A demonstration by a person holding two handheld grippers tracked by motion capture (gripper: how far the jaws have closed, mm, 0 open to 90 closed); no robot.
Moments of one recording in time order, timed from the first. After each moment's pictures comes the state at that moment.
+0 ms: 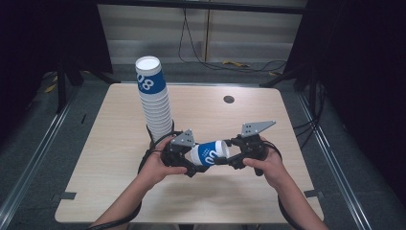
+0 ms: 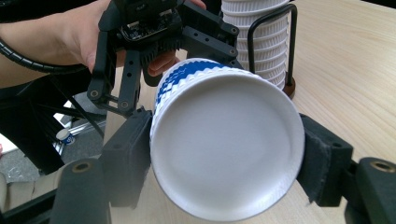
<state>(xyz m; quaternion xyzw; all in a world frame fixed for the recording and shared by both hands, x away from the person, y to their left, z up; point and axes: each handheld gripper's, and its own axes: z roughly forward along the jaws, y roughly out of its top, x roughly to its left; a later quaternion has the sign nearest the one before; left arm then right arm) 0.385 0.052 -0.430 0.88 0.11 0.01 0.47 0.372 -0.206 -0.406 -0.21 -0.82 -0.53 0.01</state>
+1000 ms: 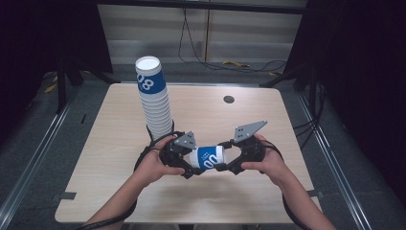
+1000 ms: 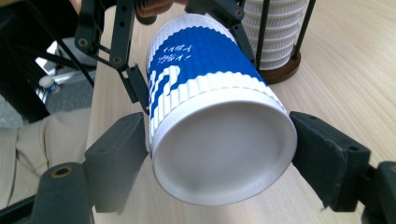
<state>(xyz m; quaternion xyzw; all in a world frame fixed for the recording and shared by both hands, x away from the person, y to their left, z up) 0.382 0.052 -0.420 0.91 0.08 0.01 0.40 0.369 -0.195 -0.400 -0.16 -0.88 -0.44 -0.01</state>
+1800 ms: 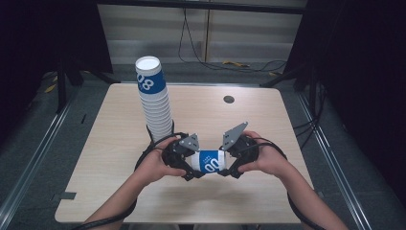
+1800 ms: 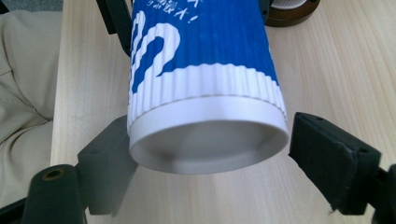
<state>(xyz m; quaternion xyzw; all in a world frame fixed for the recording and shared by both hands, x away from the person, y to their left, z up) 0.380 0.045 -0.418 0.93 0.07 0.00 0.37 0.369 -0.174 -0.389 -0.09 -0.96 -0.27 -0.05</state>
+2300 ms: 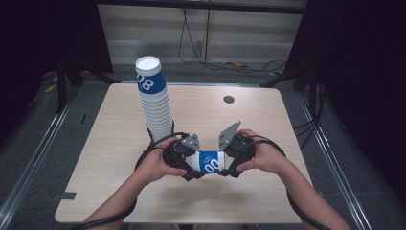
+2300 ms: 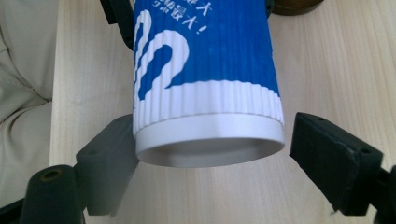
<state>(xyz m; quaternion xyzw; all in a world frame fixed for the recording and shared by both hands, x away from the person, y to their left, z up) 0.381 0.043 -0.417 0.94 0.08 -0.01 0.35 0.371 -0.164 -0.384 -0.07 -0.97 -0.23 -0.04</state>
